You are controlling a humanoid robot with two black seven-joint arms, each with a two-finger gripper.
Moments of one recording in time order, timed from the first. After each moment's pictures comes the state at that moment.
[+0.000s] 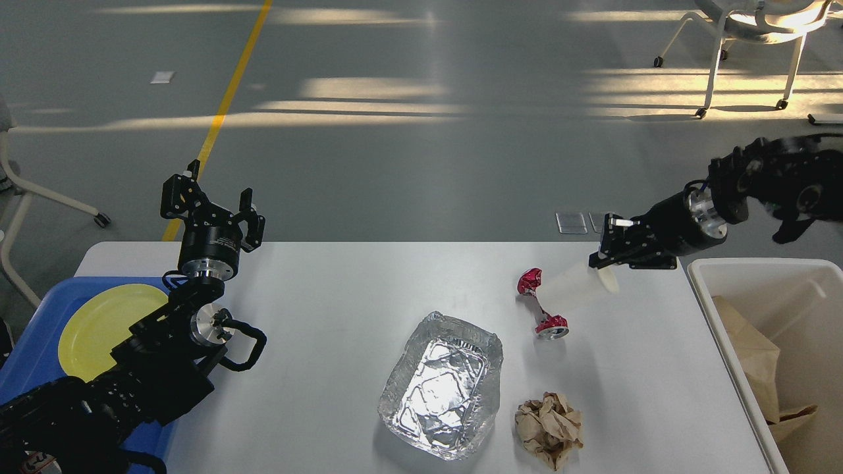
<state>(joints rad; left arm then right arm) -0.77 0.07 -0.60 -0.28 -0.20 -0.34 -0.70 1.59 -0.47 -0.96 0.77 -0.30 0.82 0.33</state>
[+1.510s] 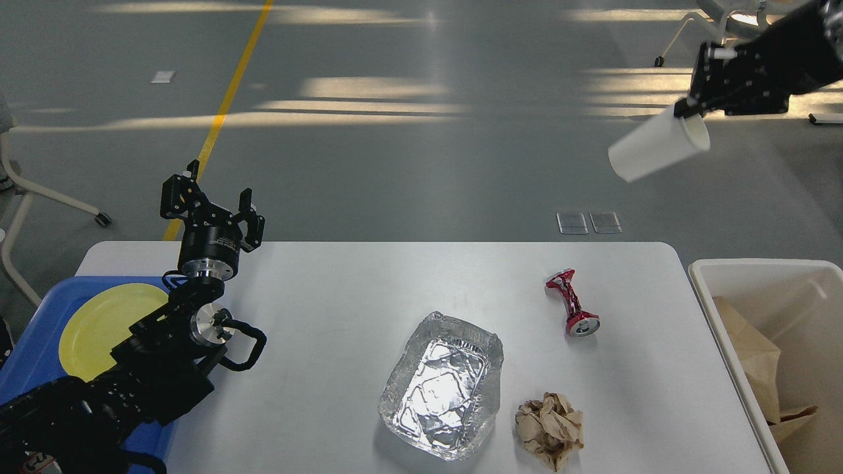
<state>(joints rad) -0.77 0.07 -0.60 -0.28 -0.20 -0.34 -0.70 1.82 -0.54 -1.09 0.61 -0.37 0.91 0.31</state>
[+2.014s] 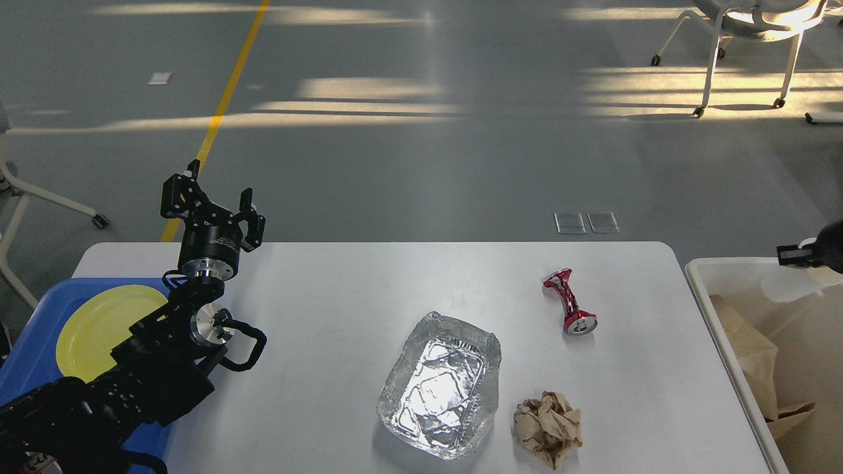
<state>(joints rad) -0.77 0.07 -0.60 -0.28 -0.20 -0.34 -0.70 1.28 -0.54 -1.41 0.44 -0.48 0.35 0.30</state>
